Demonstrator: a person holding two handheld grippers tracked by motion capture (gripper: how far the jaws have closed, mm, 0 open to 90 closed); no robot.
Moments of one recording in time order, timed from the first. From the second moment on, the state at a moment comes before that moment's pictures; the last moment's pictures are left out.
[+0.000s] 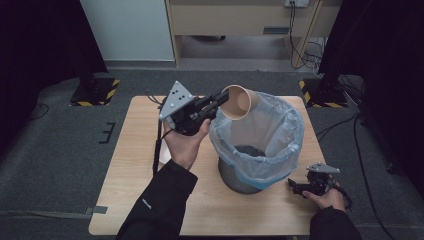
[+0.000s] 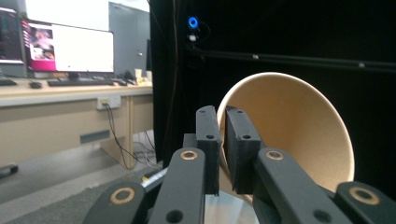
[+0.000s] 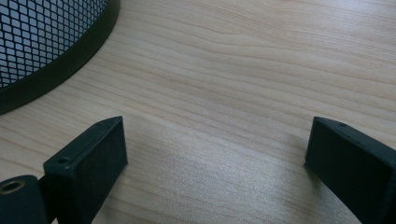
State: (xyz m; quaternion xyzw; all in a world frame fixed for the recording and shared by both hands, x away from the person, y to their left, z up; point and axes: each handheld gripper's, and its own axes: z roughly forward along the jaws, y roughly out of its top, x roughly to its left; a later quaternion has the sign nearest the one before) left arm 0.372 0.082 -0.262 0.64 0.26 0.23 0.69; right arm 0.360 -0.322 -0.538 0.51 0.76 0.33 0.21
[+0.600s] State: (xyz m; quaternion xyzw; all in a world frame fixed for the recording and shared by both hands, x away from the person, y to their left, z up) left arm 0.376 0.086 -0.285 0.67 0.25 0.20 0.67; right arm 0.360 -0.322 -0.538 0.51 0.77 0.33 0.21
